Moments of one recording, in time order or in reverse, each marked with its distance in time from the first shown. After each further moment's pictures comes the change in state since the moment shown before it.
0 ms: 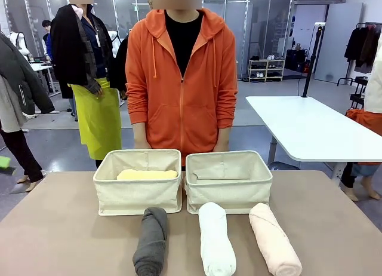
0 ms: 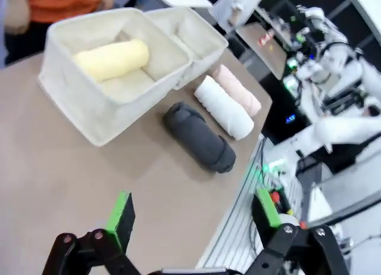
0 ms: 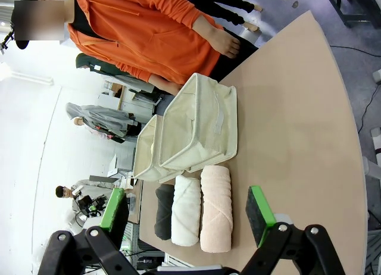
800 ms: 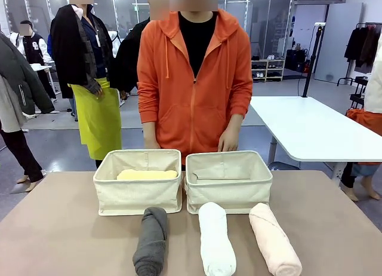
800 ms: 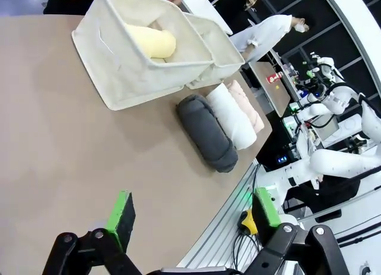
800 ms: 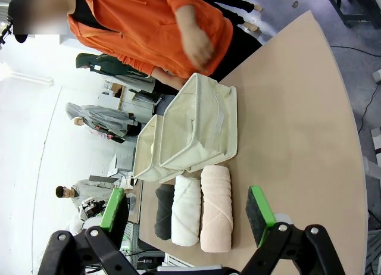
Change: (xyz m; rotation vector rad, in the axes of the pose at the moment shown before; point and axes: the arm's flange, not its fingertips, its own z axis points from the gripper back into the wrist) left arm -0.075 0.010 0.016 0.036 -0.108 0.177; right arm 0.000 0.000 0.000 0.000 0.001 0.000
